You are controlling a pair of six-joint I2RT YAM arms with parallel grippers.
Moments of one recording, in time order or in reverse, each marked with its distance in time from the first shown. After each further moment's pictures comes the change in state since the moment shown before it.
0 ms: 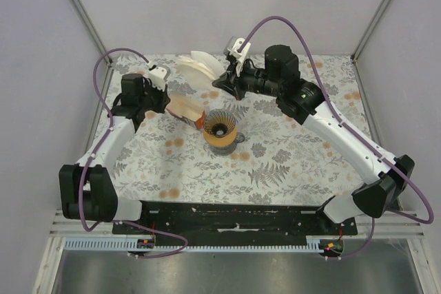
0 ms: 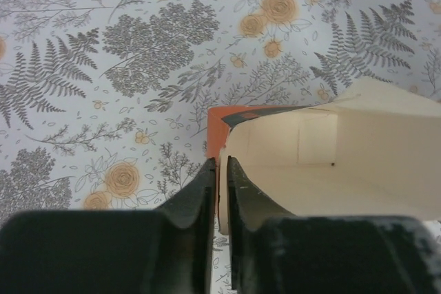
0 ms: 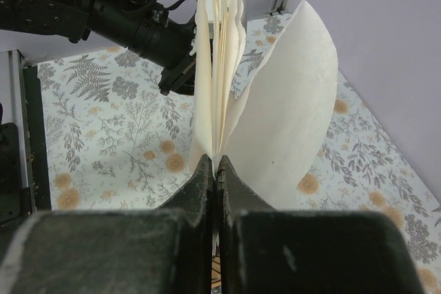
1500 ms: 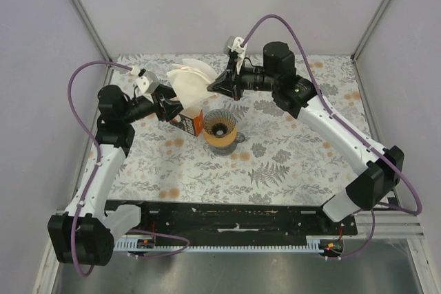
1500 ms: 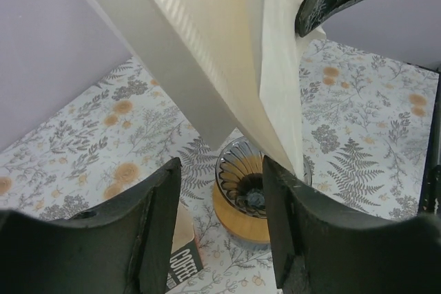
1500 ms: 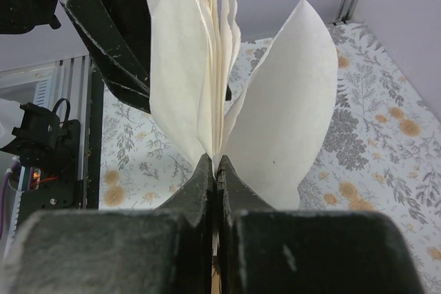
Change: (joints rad) left arm 0.019 -0.324 -0.151 0.373 0.669 -0.230; right arm -0.055 0.094 -0.019 0.101 -0.265 0.109
